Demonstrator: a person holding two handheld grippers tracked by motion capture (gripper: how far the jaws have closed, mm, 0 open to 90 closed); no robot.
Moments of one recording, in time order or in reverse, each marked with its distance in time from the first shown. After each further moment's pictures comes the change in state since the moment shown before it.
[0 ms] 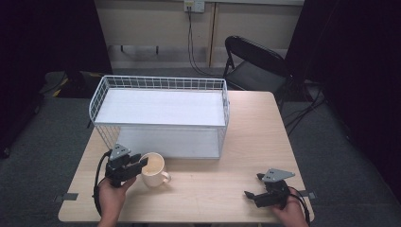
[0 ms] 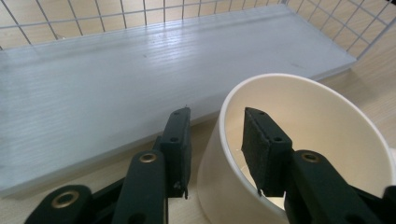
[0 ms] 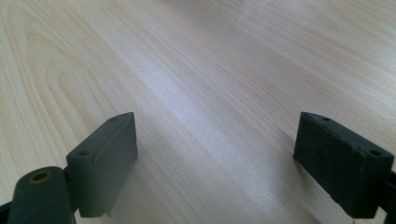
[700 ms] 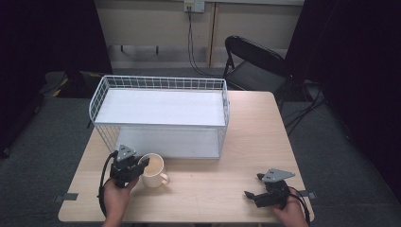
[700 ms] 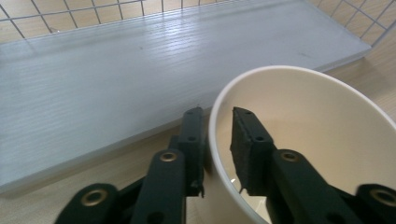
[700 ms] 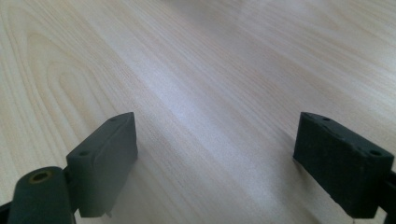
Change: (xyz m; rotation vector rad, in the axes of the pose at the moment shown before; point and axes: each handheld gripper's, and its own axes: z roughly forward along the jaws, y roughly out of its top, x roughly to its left) left arm -0.008 -0.002 0.009 0.029 0.031 0.024; right arm 0.000 0.000 0.000 0.000 0.000 0.000
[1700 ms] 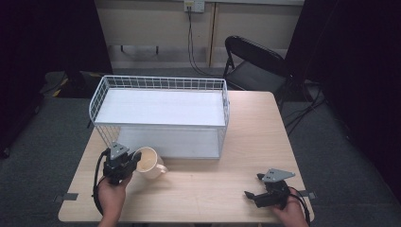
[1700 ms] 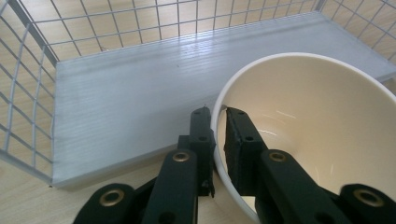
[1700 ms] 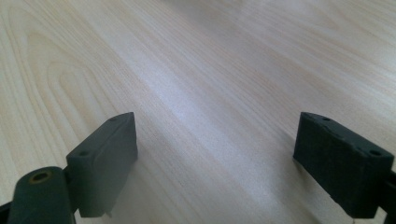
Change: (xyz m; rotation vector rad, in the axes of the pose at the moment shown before) left arm 0.008 0.009 -0.015 -0.048 0.105 -0.017; right arm 0.000 0.000 0.000 0.000 0.000 0.000
